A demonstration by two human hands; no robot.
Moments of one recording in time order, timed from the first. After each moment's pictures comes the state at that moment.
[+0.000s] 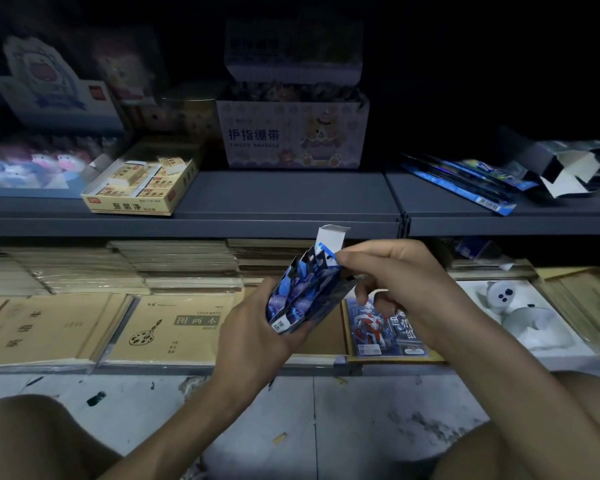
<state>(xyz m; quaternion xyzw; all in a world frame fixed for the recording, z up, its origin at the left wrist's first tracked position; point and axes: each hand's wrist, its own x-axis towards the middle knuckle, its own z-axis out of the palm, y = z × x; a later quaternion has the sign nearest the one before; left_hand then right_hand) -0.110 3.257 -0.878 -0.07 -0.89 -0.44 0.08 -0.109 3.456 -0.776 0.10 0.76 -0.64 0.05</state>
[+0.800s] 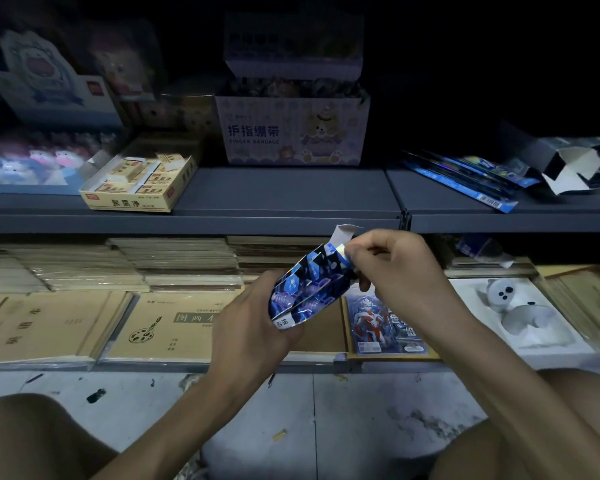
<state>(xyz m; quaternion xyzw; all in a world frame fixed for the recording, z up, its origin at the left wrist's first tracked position) -0.111 3.257 -0.868 -0.06 -0.93 -0.35 0.11 -0.116 3.457 -0.787 0.05 0.84 -0.54 -0.05</state>
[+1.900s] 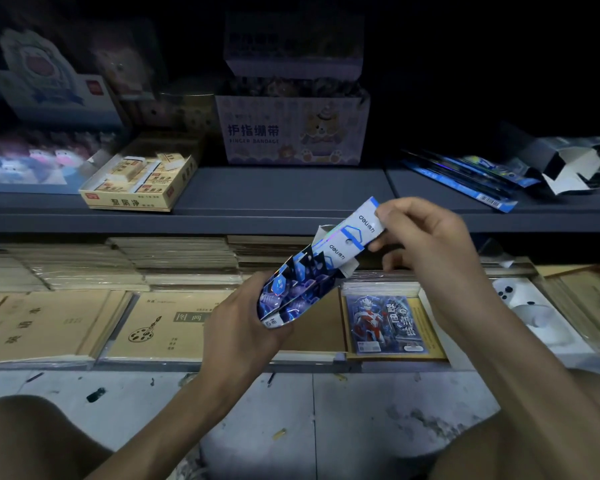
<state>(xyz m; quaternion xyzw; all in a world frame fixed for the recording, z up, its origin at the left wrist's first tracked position) -0.114 3.248 -0.874 -0.05 -0.92 -0.38 0.13 -0.115 3.467 -0.768 0.06 0.73 -0.67 -0.12</state>
